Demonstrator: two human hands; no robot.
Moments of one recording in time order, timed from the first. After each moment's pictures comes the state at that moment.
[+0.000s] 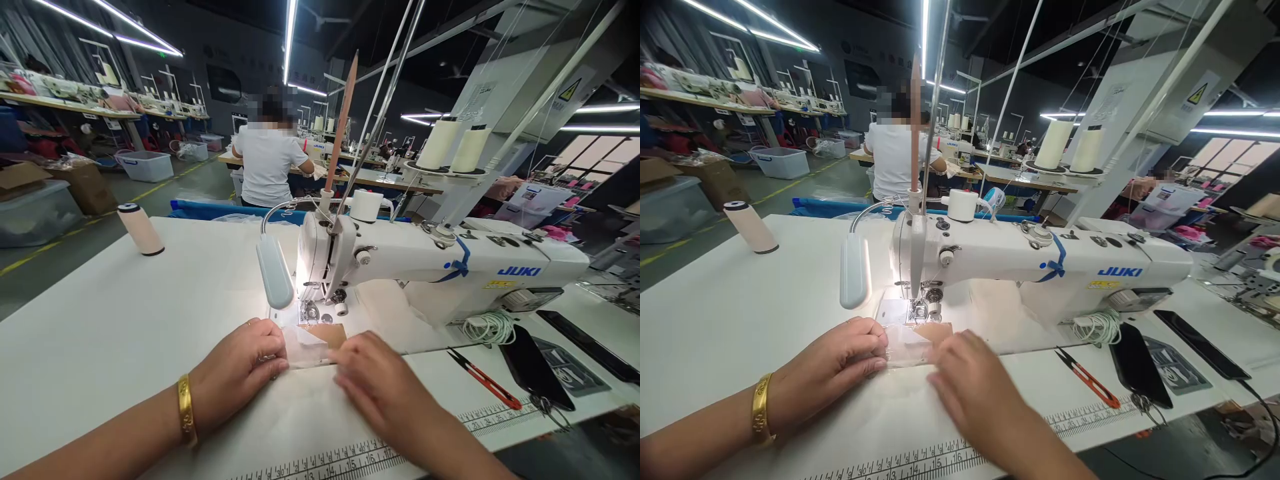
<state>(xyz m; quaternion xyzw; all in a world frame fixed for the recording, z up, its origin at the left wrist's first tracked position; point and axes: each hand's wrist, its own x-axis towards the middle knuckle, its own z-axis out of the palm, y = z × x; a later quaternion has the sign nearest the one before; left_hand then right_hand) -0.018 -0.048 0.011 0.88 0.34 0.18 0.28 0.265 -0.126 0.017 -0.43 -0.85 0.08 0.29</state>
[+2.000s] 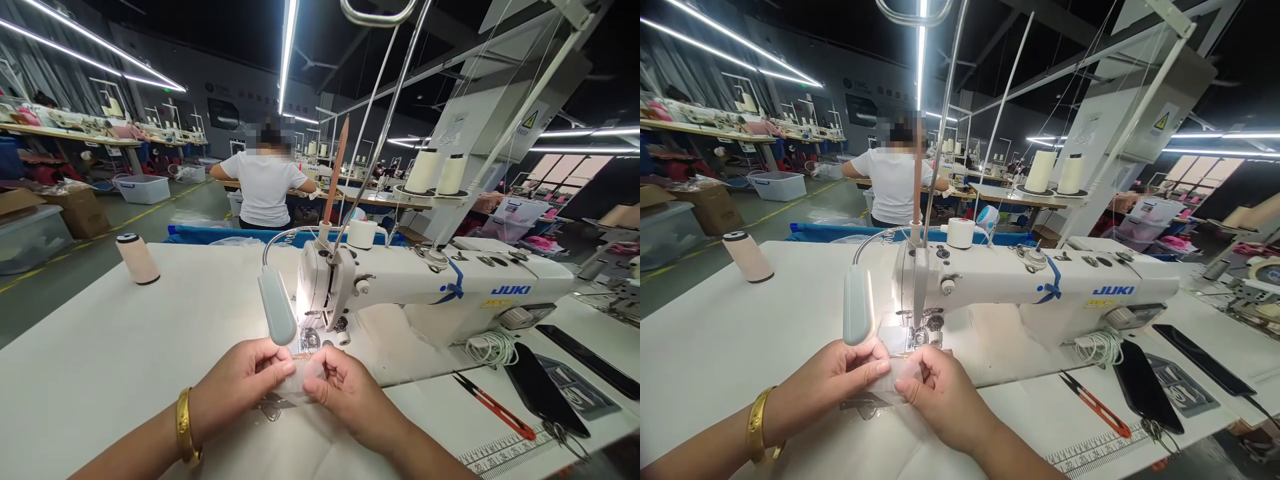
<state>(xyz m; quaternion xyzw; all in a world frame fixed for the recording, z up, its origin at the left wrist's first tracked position) -0.002 -0.033 0.047 0.71 0.44 0.16 0.52 0.213 -0.084 0.006 -0.45 -0.59 0.55 0.39</state>
